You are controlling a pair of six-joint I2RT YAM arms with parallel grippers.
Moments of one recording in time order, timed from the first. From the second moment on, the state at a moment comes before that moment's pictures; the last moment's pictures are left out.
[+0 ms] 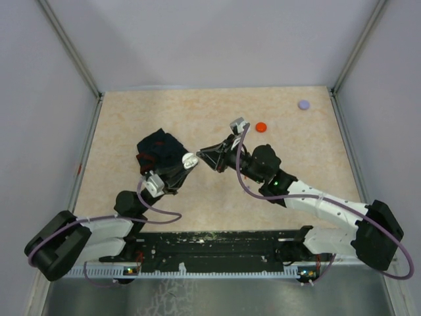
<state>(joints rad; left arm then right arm) -0.68 1.12 0.06 1.51 0.26 0.11 0.87 1.15 0.74 0.48 -0.12 0.43</state>
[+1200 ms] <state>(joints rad) -0.68 1.13 0.08 1.51 0.29 0.01 0.89 1.23 0.68 0.75 -0.25 0.55</state>
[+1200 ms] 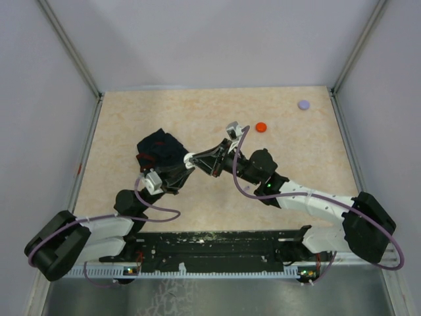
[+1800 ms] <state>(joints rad) -0.68 1.10 0.08 1.51 0.29 -0.01 0.90 1.24 0.67 0.76 -0.23 0.55</state>
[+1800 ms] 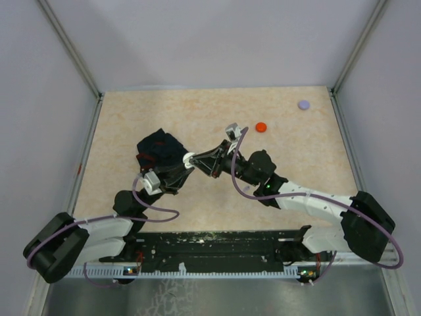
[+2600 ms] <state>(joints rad) -0.68 1.10 0.07 1.51 0.28 -0.01 0.92 1.24 0.67 0.71 -0.12 0.56</state>
